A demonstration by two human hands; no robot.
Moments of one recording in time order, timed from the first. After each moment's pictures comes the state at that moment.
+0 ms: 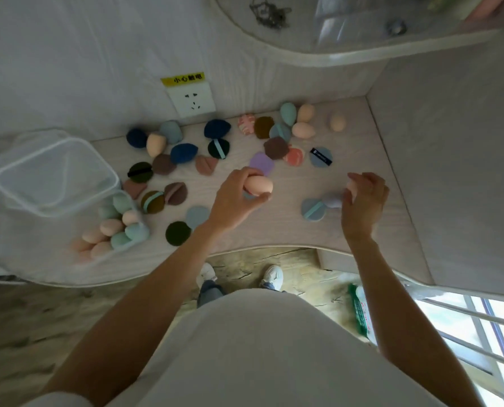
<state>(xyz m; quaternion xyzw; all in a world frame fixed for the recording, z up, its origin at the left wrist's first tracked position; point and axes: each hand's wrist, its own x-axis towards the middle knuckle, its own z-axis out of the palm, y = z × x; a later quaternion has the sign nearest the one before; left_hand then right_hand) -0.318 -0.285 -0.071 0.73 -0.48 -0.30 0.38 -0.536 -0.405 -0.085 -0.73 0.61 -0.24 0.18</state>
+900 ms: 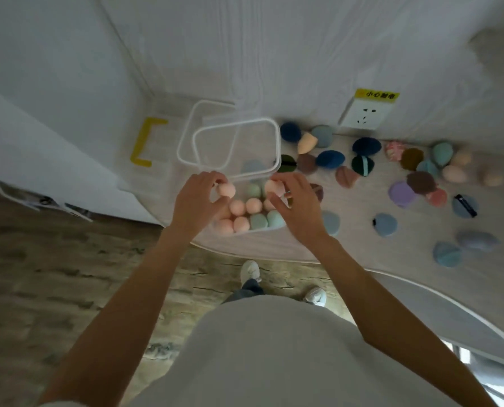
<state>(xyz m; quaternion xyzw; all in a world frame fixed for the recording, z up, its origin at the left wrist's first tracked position) -0.098 -0.031 -0.055 0.88 -0.38 -0.09 0.26 -0.245 -0.198 -0.057 -0.87 0.21 -0.18 0.41</state>
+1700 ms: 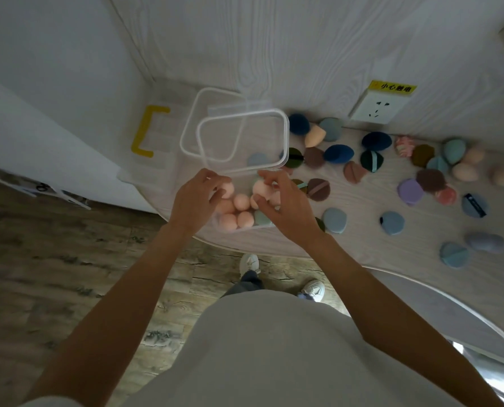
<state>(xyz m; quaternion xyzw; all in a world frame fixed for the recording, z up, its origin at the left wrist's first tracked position) -0.091 -0.018 -0.071 0.87 -0.42 -0.07 0.23 -0.231 -0.178 -0.053 -0.88 0.18 -0.11 0.44</state>
